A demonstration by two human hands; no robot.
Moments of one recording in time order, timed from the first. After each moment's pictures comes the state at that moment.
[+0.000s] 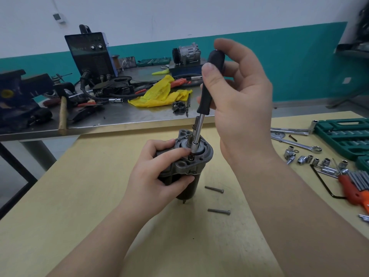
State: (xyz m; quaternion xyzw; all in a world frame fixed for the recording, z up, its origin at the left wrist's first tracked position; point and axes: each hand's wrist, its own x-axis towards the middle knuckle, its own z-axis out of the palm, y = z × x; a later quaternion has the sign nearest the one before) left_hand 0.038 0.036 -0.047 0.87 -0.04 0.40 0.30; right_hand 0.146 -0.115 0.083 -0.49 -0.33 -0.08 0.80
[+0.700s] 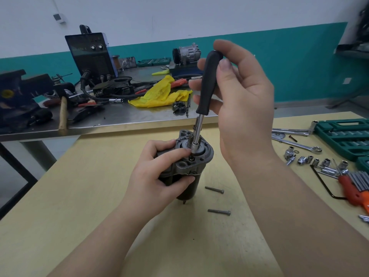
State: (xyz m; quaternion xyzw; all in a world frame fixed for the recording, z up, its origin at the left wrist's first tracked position) left_hand 0.041 0.036 -0.048 0.86 -0.04 0.41 0.29; right_hand 0.145 -0.117 0.080 -0.46 -0.33 -0.04 0.82
